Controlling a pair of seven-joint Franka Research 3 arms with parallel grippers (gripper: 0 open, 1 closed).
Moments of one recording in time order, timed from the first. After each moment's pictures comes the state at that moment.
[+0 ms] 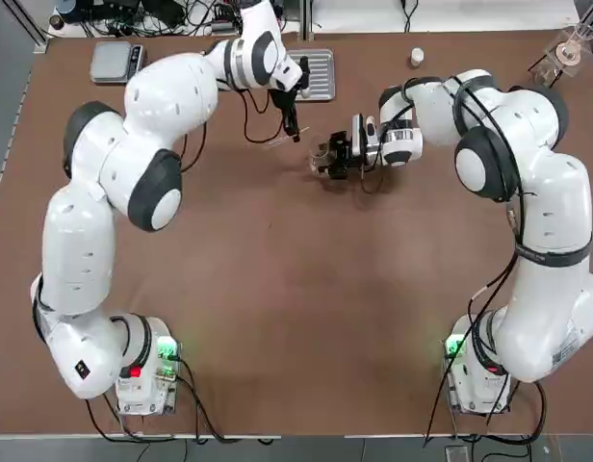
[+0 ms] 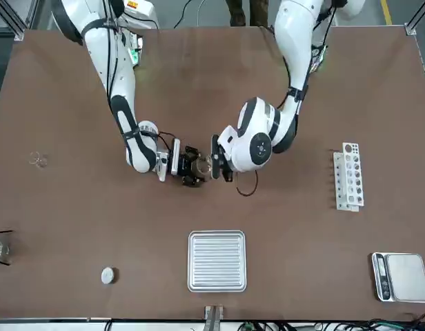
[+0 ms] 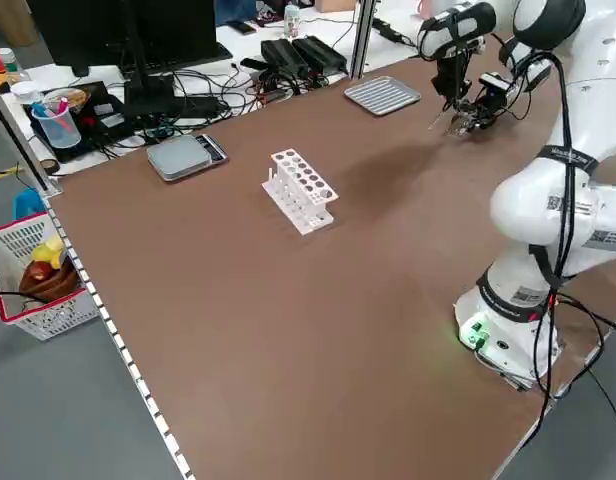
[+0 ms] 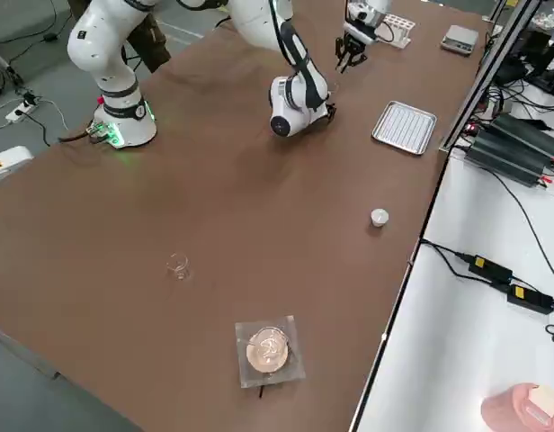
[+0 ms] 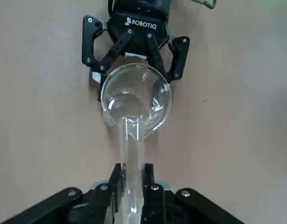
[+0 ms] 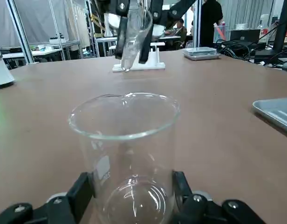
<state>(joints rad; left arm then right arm) -0.85 0.69 0.26 -1.46 -0.63 2.02 1.18 0.49 0.77 0.00 -1.93 1.97 2.08 -2.68</state>
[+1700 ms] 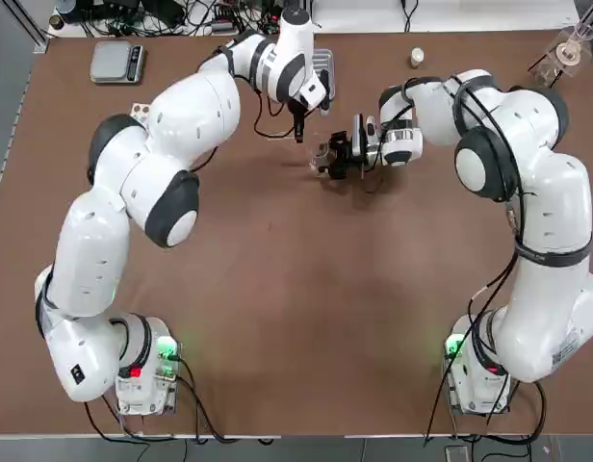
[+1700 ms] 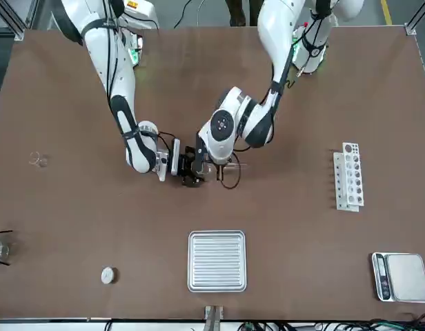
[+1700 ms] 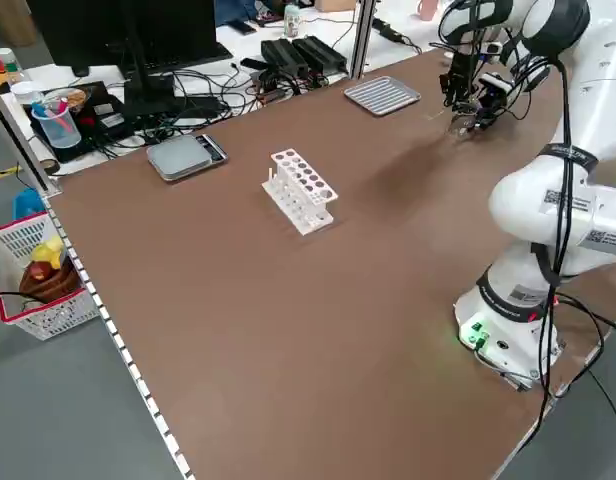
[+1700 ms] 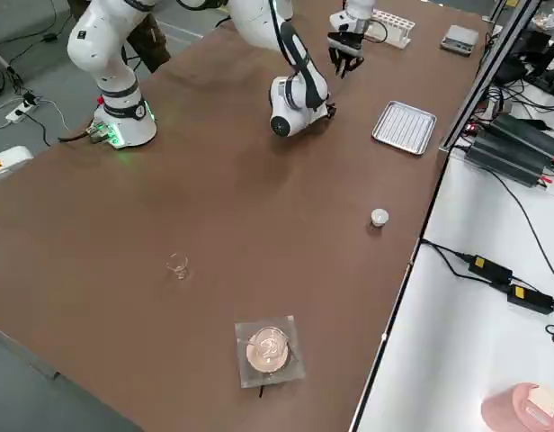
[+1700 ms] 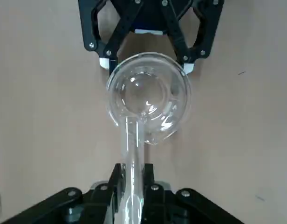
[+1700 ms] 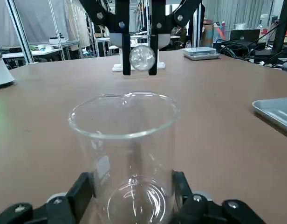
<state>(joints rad) -0.95 0.76 0.26 -1.34 -0.26 2.02 0.98 0.49 0.77 0.00 -1.93 1.97 2.08 -2.68</state>
